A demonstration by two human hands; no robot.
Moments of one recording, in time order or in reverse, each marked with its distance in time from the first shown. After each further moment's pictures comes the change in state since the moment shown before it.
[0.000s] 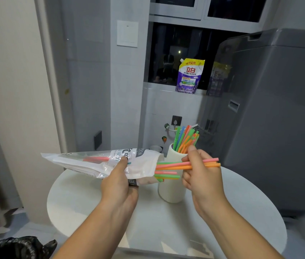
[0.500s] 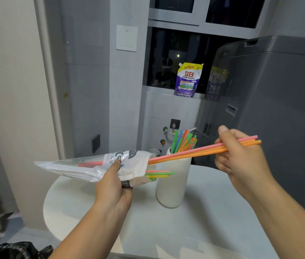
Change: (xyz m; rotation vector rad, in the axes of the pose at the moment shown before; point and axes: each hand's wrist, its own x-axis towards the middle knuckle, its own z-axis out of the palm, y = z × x) left_hand 0.007 0.007 0.000 -0.079 0.045 -0.008; right_hand 0.026 -0.072 -0.045 -0.169 -0.052 -0.160
